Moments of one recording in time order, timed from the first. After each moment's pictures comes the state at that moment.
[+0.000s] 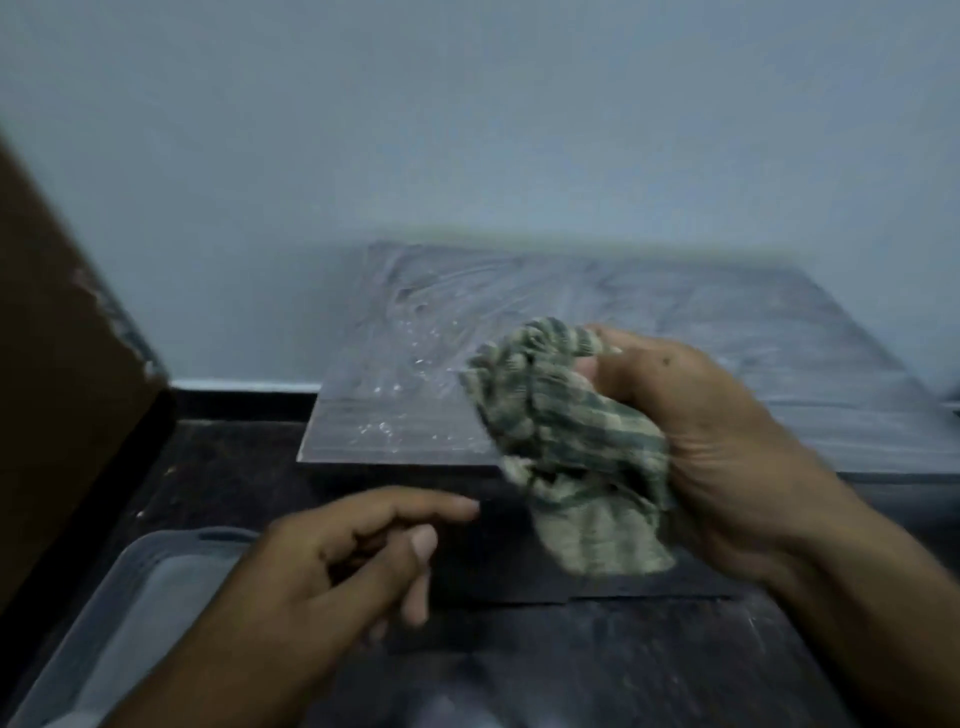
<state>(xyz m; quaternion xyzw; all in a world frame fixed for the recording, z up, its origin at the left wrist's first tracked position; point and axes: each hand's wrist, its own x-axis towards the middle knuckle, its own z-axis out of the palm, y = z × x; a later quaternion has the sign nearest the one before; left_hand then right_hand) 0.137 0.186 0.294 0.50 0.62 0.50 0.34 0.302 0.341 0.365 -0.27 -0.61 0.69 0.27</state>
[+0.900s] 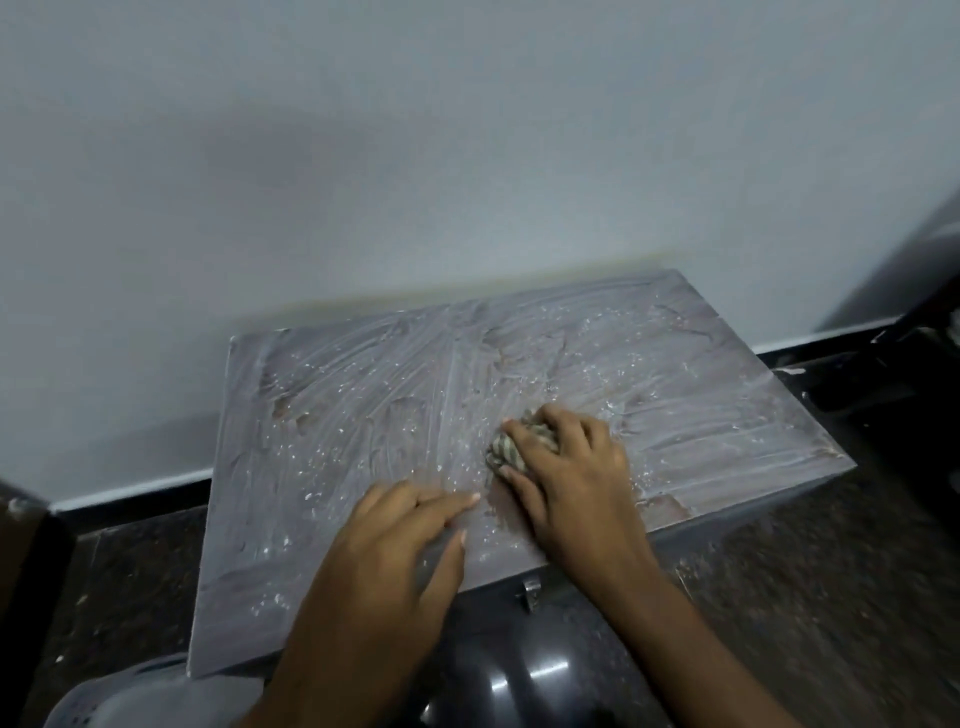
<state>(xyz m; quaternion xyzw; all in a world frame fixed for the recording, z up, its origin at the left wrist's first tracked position) 0.158 0.322 0.314 0.67 0.65 0.34 0.14 0.332 0.435 0.282 -0.50 -0.85 0.04 0.16</state>
